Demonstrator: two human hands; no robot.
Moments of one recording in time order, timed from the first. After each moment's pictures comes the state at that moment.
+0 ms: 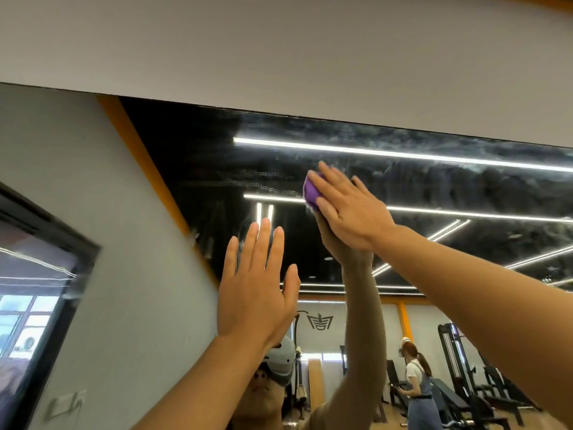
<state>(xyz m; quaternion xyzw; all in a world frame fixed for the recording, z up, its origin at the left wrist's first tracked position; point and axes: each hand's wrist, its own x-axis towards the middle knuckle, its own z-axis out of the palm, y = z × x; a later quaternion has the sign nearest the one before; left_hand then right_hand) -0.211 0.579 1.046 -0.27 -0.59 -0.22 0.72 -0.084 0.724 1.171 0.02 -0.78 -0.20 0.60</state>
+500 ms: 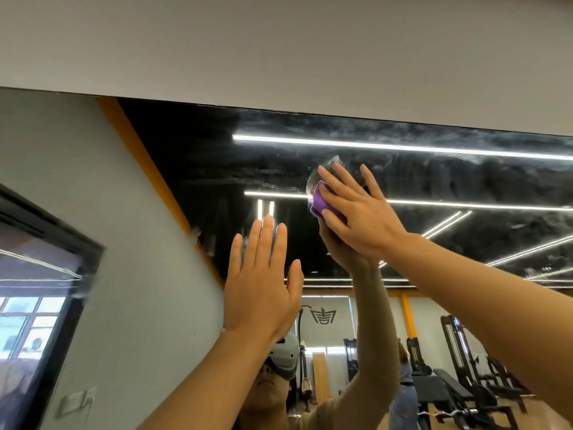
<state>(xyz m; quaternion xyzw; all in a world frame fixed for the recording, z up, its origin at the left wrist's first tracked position) -0.208 0.576 1.045 -0.27 -0.60 -0.21 0.73 -0.078 0.727 1.145 0.04 -0.74 -0.28 0.62</state>
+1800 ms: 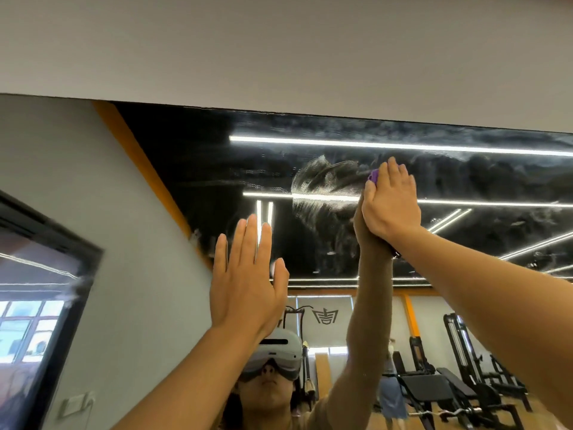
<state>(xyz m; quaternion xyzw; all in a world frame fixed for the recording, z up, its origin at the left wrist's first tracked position) -0.197 0.574 1.044 -0.30 -0.62 -0.24 0.68 -0.063 0.777 1.166 -0.15 -0.70 -0.03 0.69</state>
